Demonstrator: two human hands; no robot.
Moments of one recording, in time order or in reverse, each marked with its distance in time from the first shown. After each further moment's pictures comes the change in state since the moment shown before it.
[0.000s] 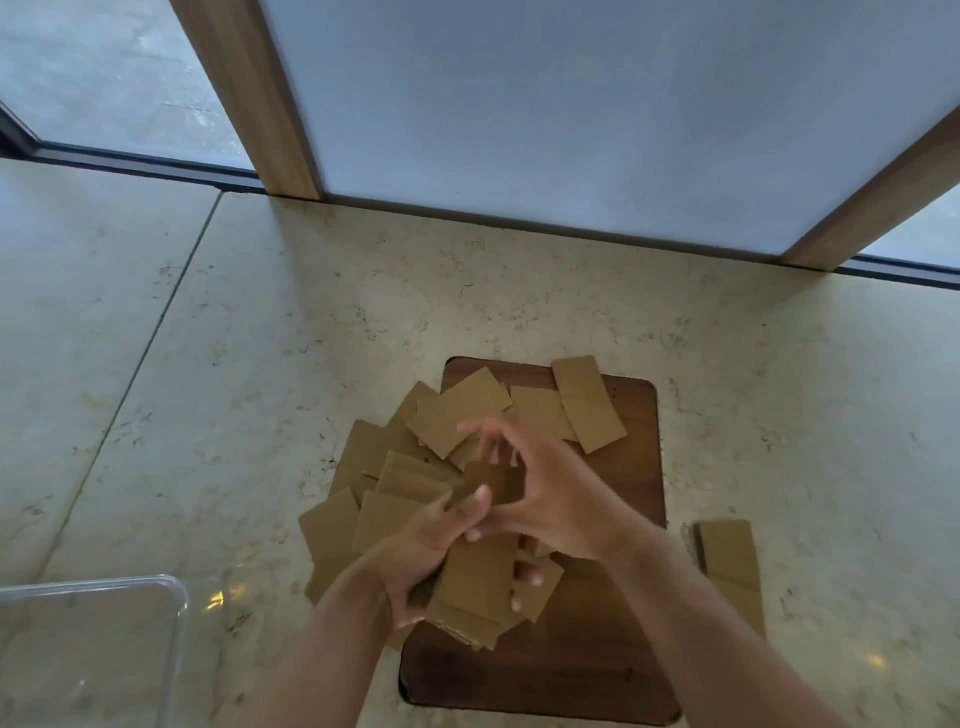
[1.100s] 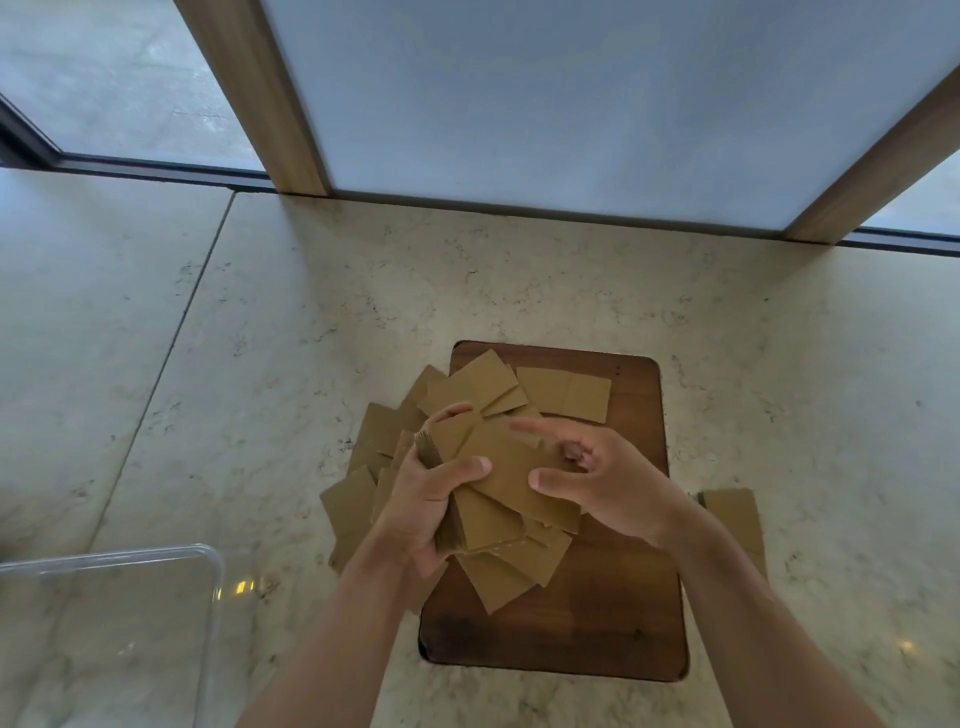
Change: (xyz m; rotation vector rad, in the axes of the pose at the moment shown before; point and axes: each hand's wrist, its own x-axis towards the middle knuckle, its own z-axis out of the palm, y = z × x) left_hand 0.007 0.000 0.006 -0.071 0.309 0.403; right_hand -0.039 0.006 -0.014 0.498 0.049 0.317
